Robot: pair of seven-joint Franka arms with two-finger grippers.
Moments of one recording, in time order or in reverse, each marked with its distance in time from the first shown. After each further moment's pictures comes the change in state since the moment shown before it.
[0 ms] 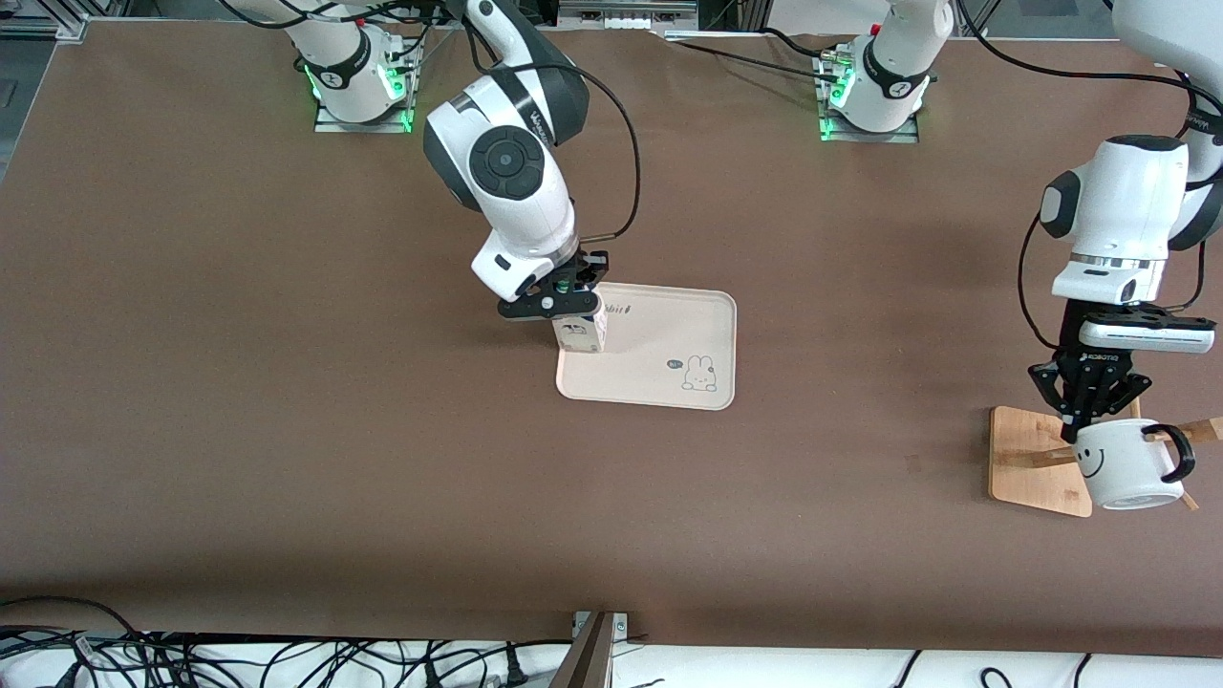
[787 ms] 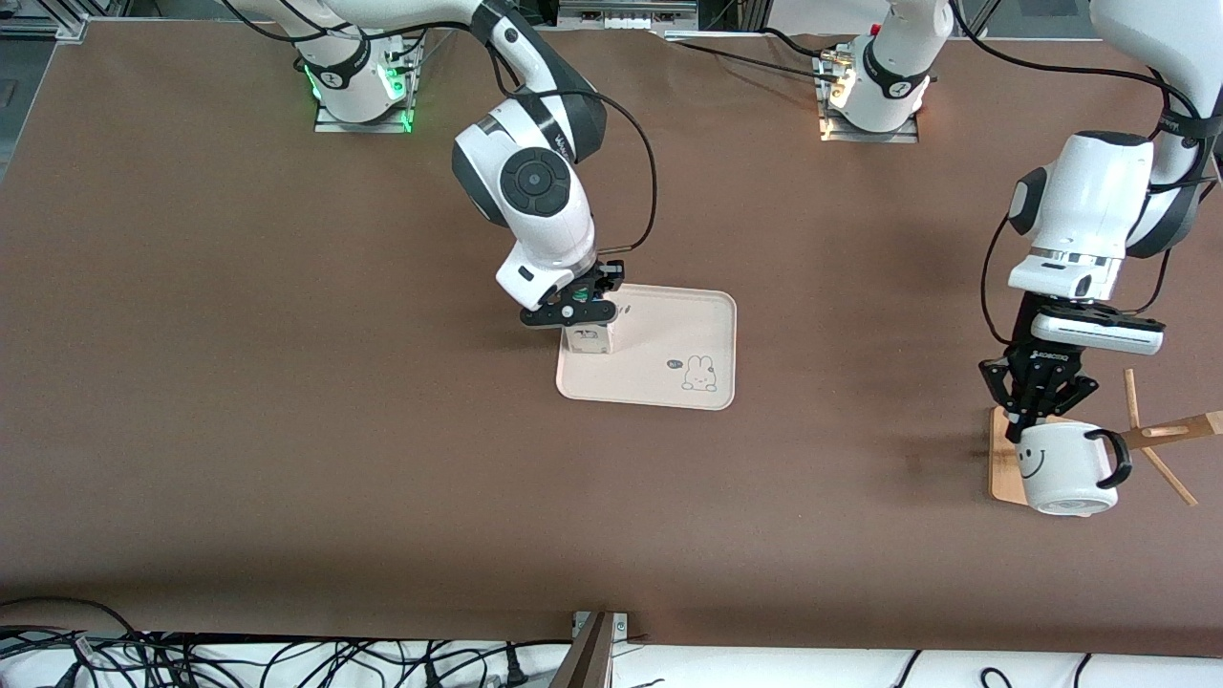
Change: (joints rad) left arm -0.001 -0.020 -0.130 0.001 0.000 -0.047 -0.068; right arm 0.026 0.061 -0.005 0.007 -0.001 0.065 0.028
